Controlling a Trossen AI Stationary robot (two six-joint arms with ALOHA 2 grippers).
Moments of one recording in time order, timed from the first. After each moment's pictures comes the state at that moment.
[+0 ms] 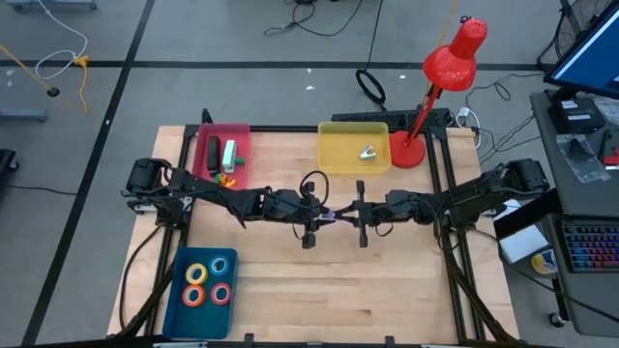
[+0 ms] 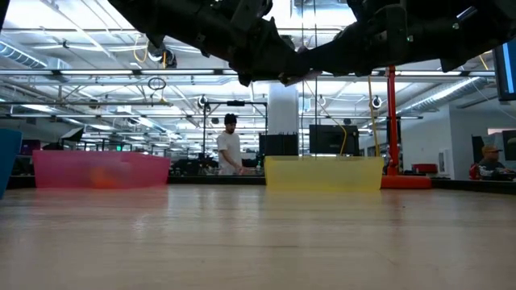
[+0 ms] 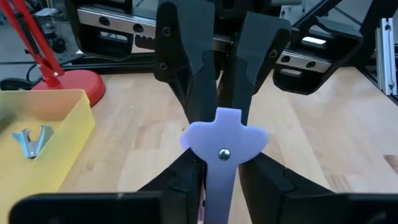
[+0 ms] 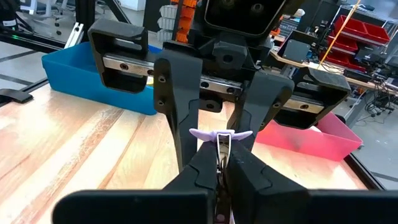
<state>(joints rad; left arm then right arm) -0.10 1.73 1.01 0.37 -0.08 0.01 0.10 1.37 0.48 0.78 0.10 -0.24</state>
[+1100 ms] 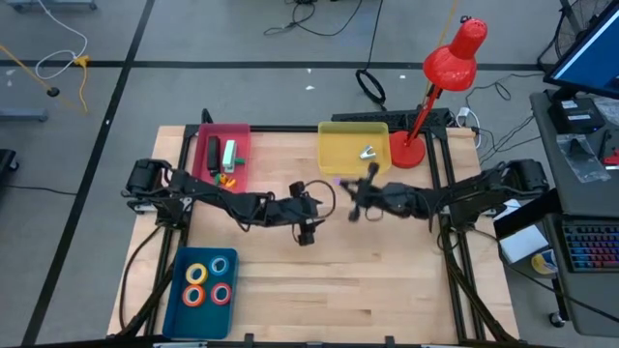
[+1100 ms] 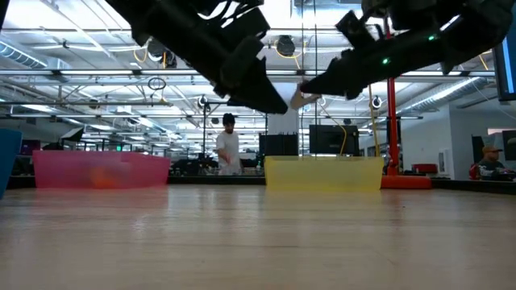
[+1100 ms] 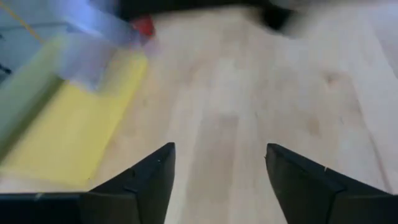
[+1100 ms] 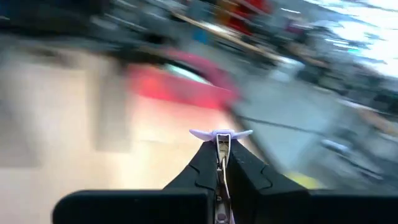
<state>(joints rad) -0.11 1.73 1.01 0.18 -0.34 0.01 0.05 1.37 0.49 0.72 0.45 -0.33</state>
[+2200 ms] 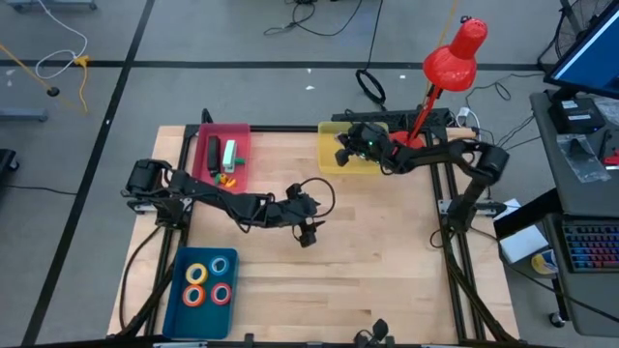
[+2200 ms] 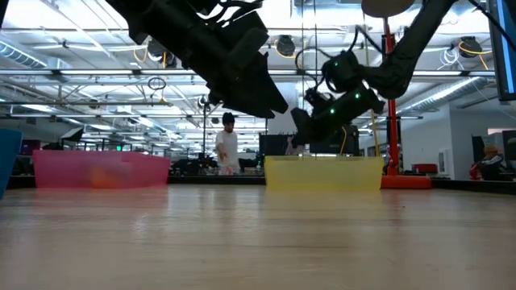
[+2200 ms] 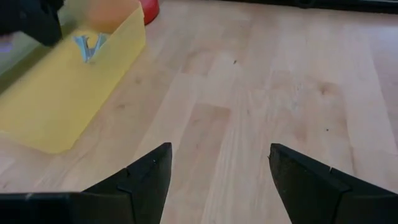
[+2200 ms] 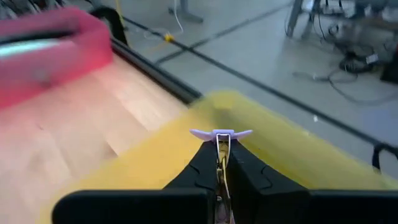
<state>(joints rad) -0.12 1.73 1.01 0.14 -0.34 -0.19 -0.57 1.71 0.75 0.59 0.15 0.11</state>
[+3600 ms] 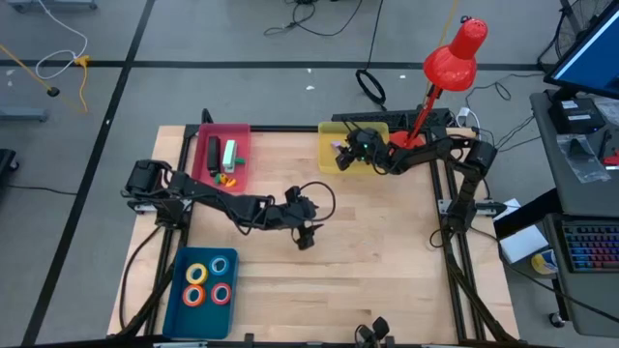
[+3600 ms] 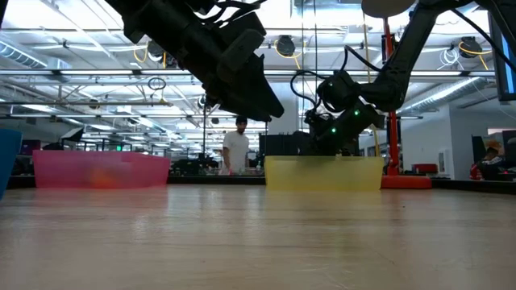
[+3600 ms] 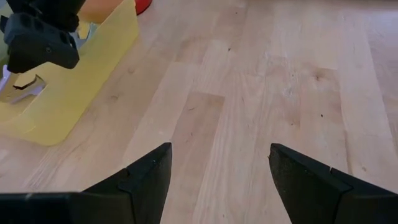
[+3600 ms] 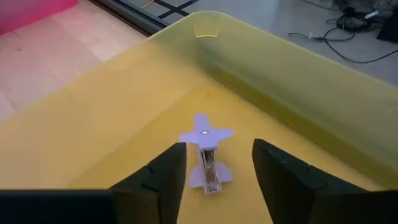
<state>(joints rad) -0.14 1.73 1.01 0.10 -0.34 -0.19 -0.60 1.82 0.75 0.54 0.16 0.15</state>
